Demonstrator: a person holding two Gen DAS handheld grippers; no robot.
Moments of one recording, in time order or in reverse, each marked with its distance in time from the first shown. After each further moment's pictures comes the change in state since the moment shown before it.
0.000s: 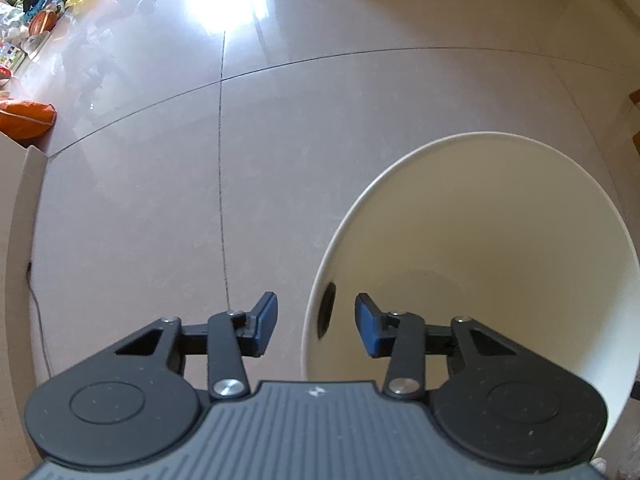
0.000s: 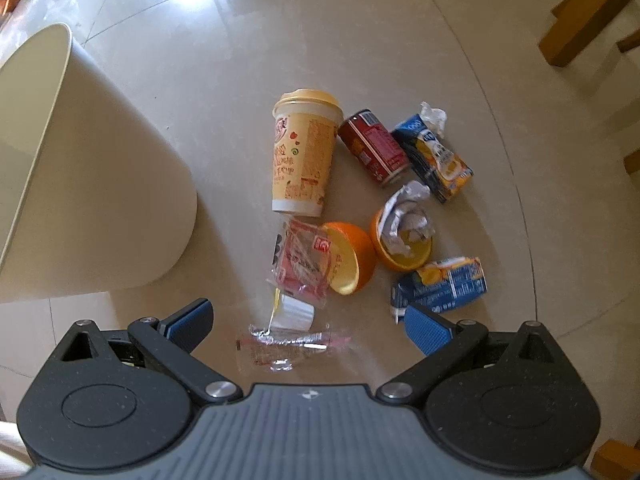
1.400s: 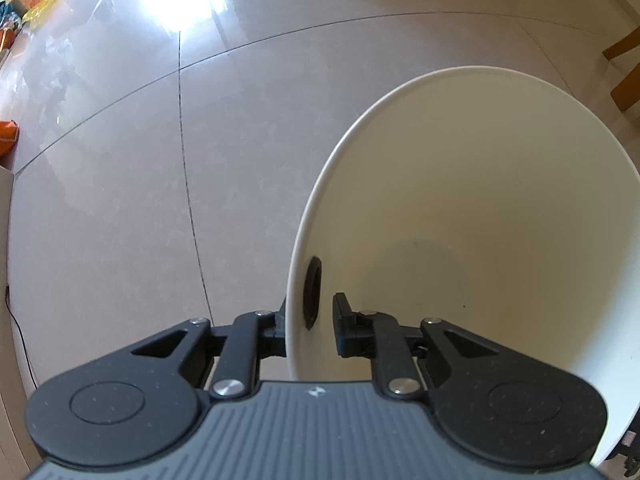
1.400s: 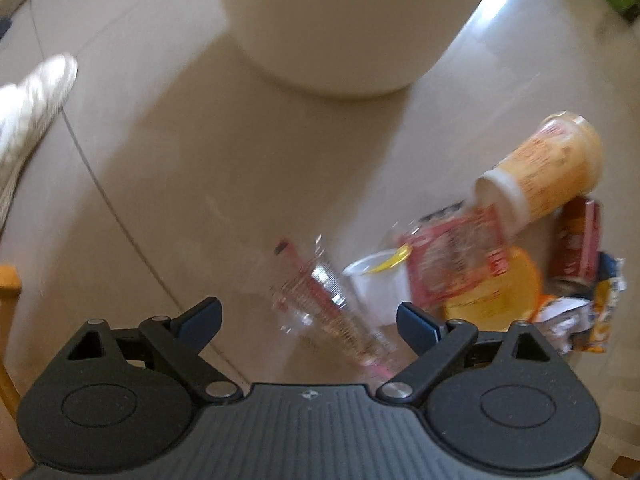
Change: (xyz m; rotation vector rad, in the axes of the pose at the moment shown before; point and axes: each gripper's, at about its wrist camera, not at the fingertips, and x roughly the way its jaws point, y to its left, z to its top) left arm 0.038 -0.016 0.009 0.112 0.042 -0.057; right arm 0.127 0.077 -0.116 -0.961 0.041 0.027
